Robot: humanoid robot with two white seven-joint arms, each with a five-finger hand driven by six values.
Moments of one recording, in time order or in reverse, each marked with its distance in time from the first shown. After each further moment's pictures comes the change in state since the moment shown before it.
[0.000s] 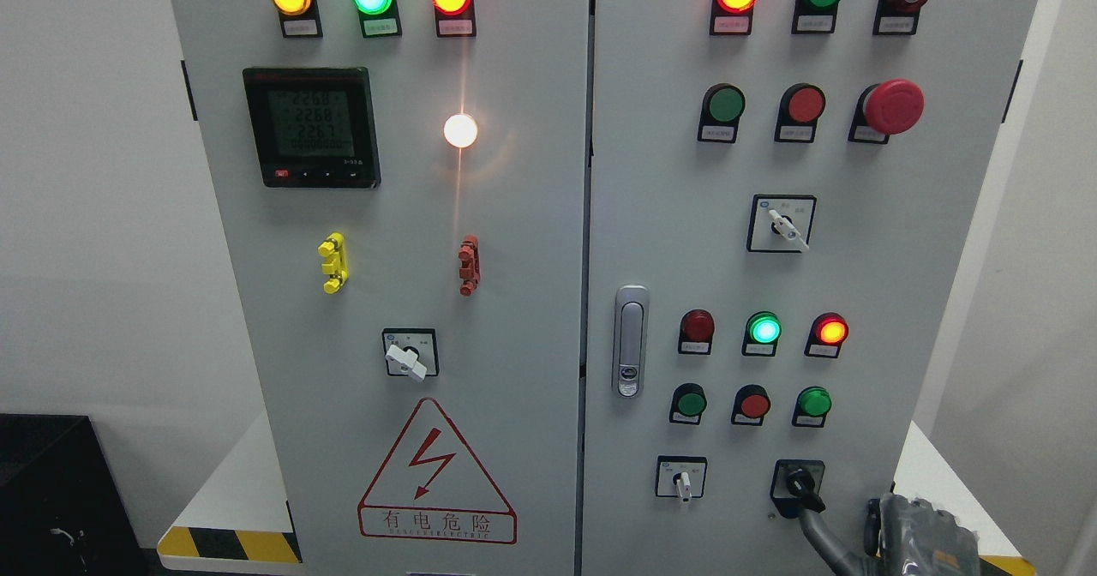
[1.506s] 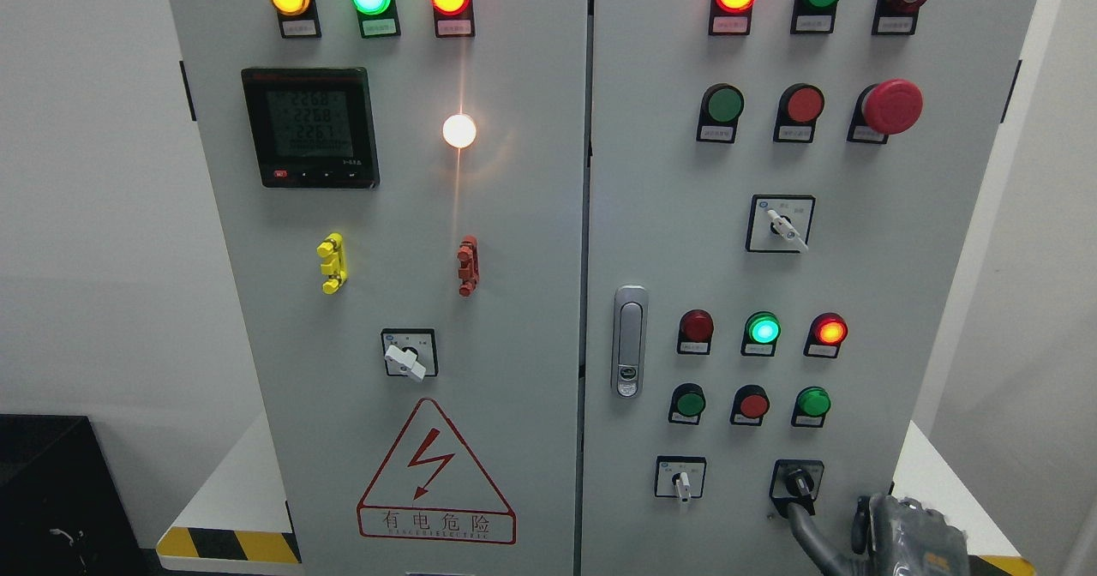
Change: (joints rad) left arm 0.000 0.000 0.000 0.000 0.000 0.000 0.000; right arm 0.032 -0.005 0.055 -0.030 -0.036 -0.012 -0.018
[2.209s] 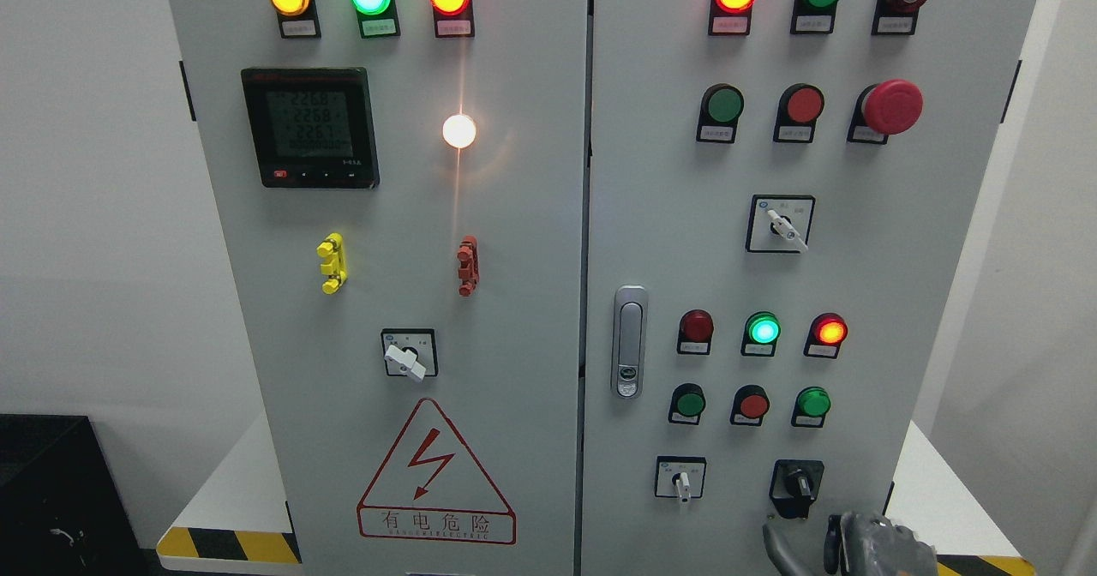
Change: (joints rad) left arm 0.000 0.000 0.000 0.000 0.000 0.000 0.000; right arm 0.078 -0.003 0.059 -0.048 -0.059 -0.006 0.006
